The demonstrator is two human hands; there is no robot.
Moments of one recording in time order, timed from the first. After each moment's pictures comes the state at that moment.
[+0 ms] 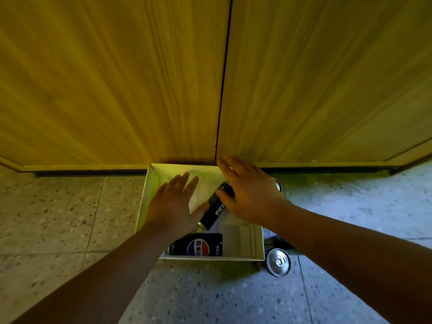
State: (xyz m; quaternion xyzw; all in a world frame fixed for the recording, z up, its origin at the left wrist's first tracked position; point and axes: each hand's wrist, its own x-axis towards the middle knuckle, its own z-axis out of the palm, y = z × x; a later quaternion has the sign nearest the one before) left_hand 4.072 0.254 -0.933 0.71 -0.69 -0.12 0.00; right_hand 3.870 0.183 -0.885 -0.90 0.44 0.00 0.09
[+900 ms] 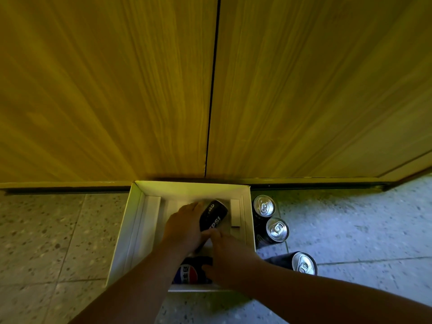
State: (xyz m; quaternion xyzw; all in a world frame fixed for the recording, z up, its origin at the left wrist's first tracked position) left_hand 4.030 0.217 -1.007 0.70 -0.66 -0.26 0.01; right_hand 3.875 0.239 -0.953 -0.79 0.47 0.10 0.38
